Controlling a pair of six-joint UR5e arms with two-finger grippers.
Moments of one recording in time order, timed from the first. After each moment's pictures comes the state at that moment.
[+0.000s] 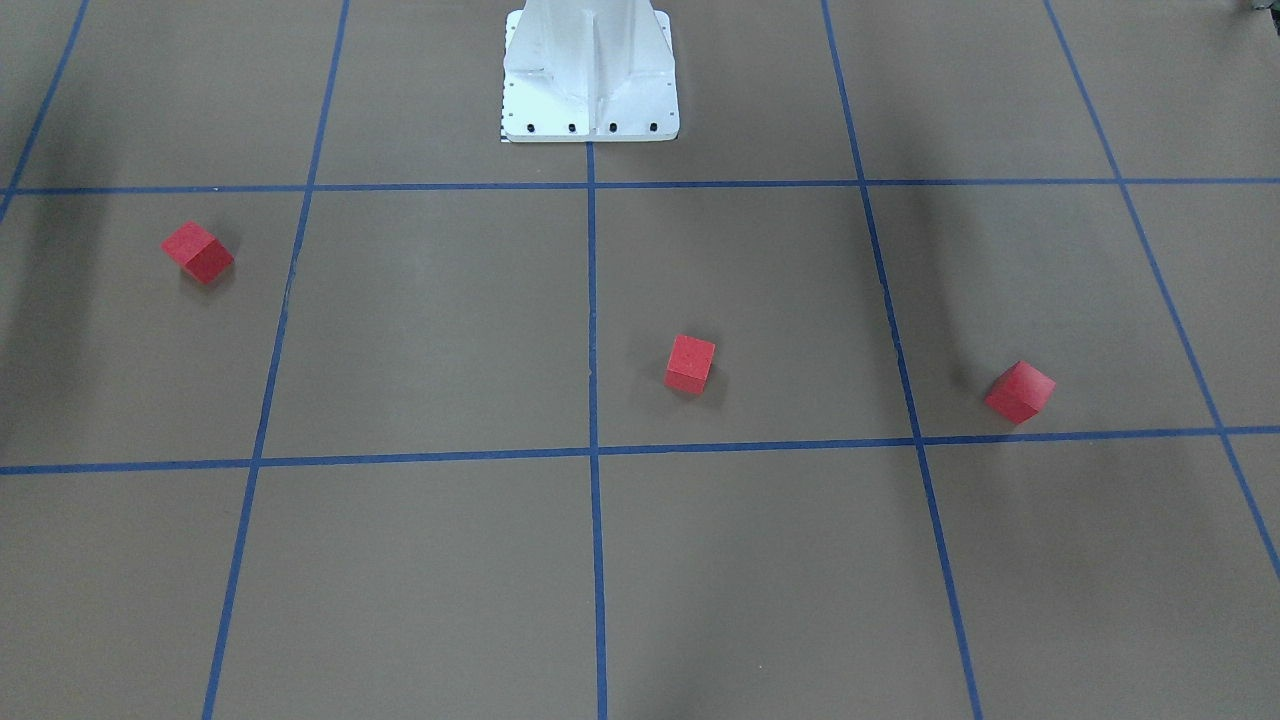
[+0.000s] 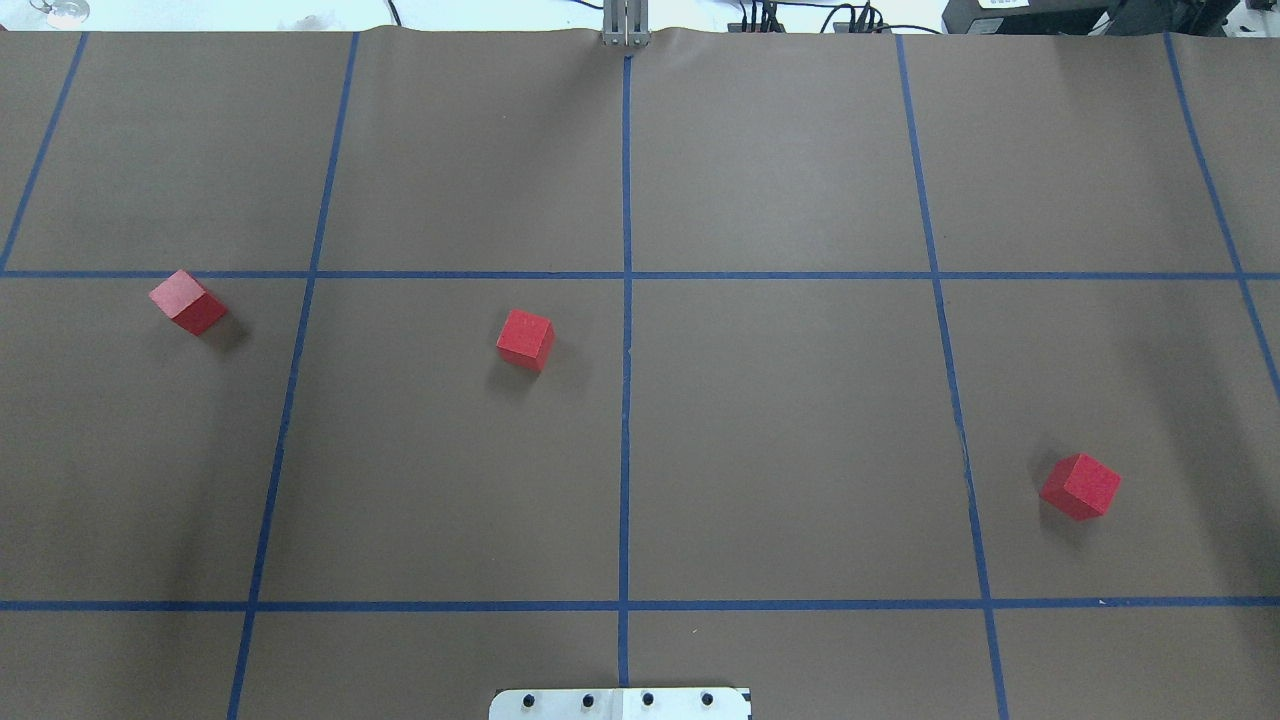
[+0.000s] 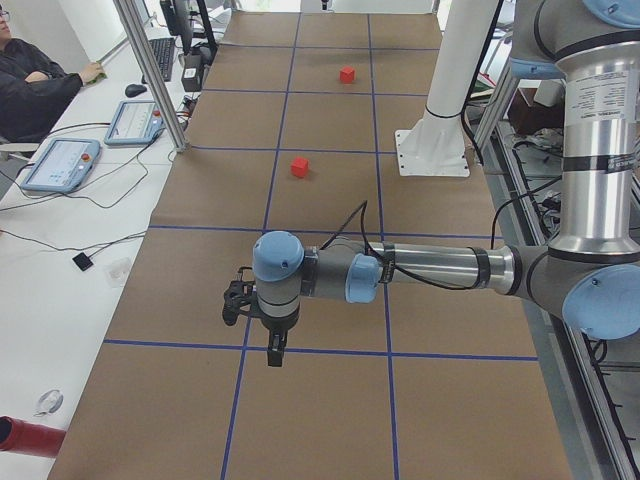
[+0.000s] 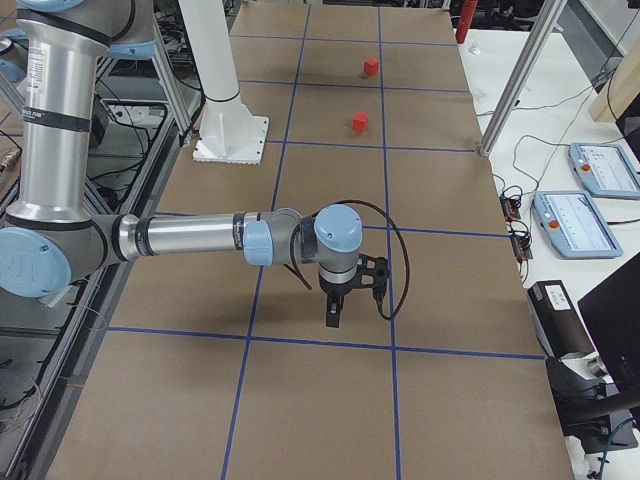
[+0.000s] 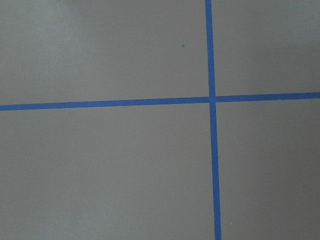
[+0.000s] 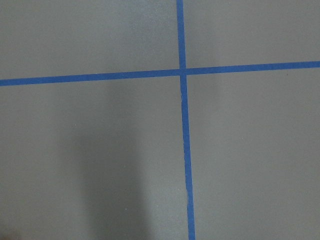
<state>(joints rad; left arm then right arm) -1.60 -1.50 -1.69 -1.63 -2.28 -0.01 1.53 -1.74 1.84 -1.58 2.36 0.18</state>
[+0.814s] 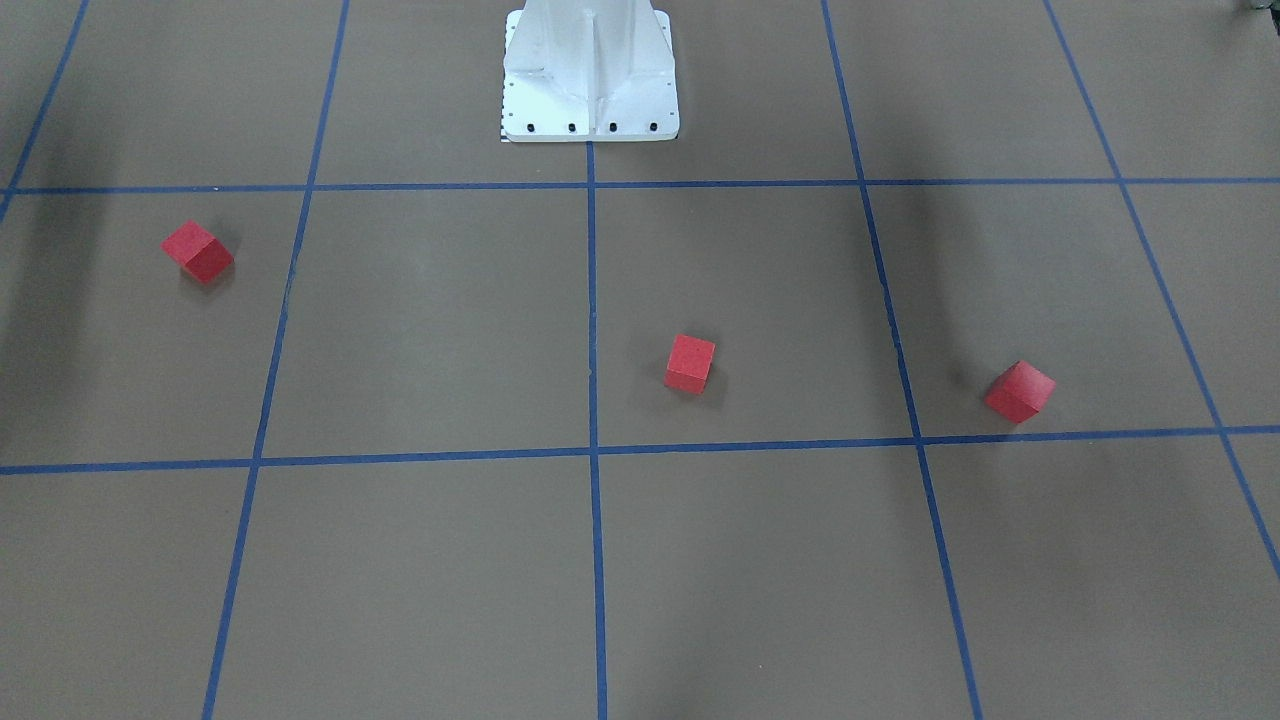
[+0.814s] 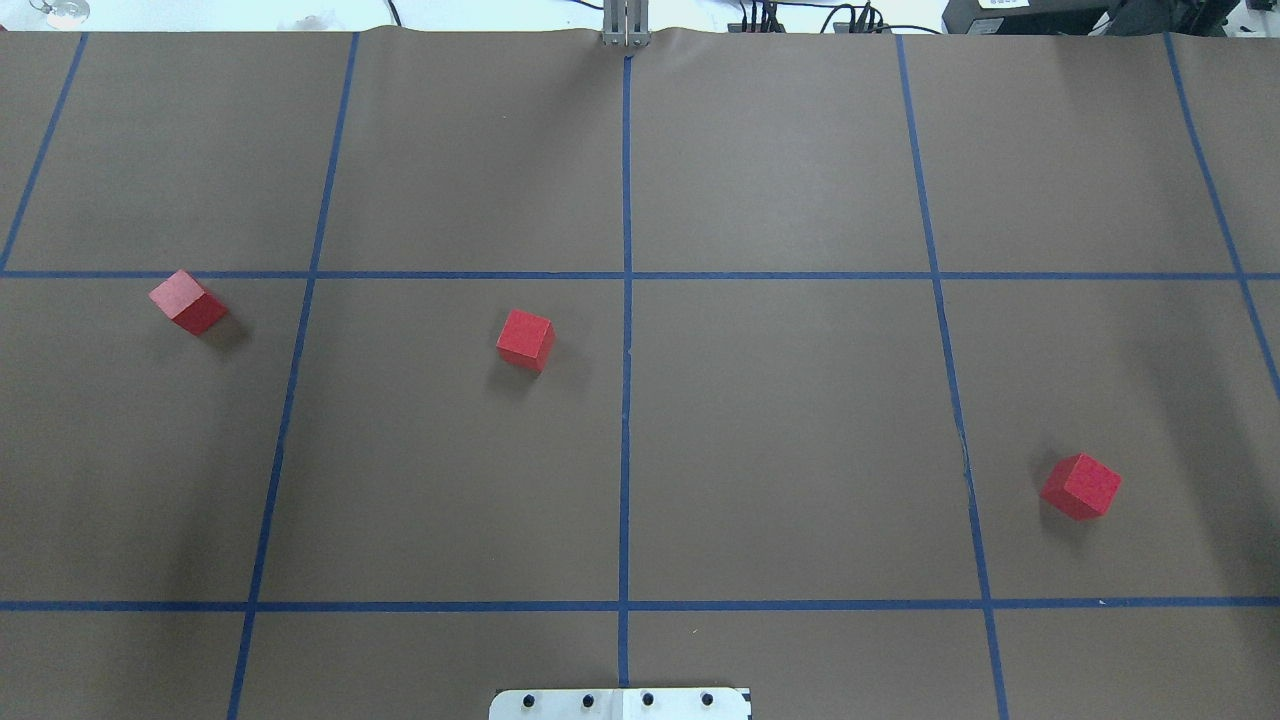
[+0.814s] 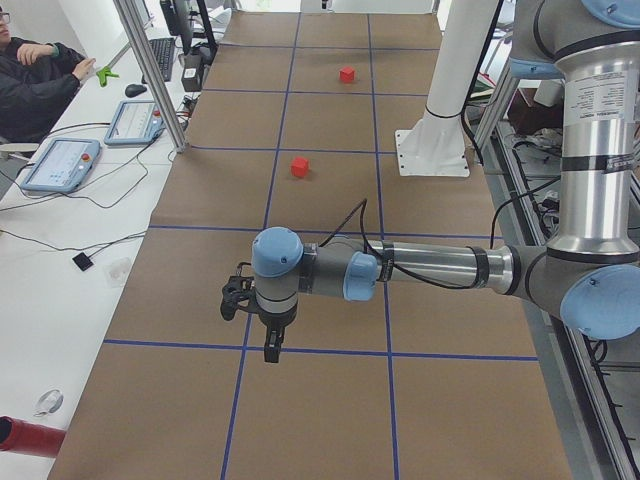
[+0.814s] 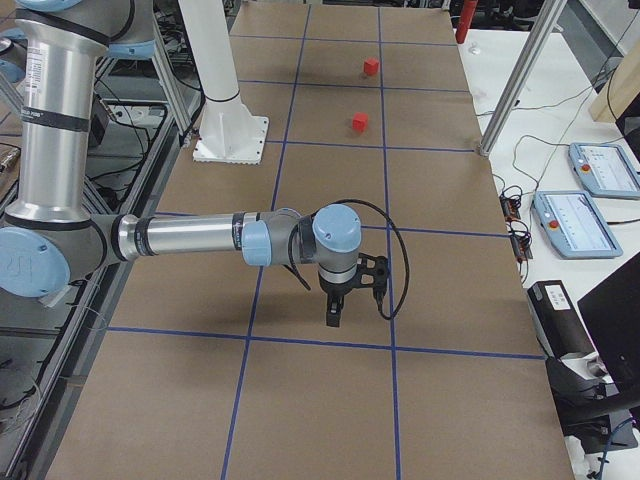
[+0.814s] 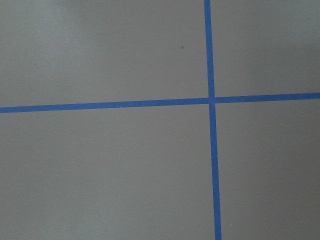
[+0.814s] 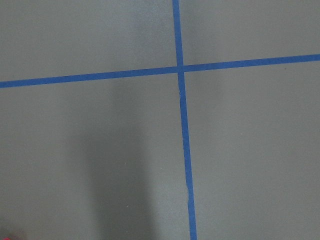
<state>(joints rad) -1.59 -1.51 -1.69 -1.66 -2.28 -0.01 1.54 -1.74 1.84 -1.57 2.36 0.18</state>
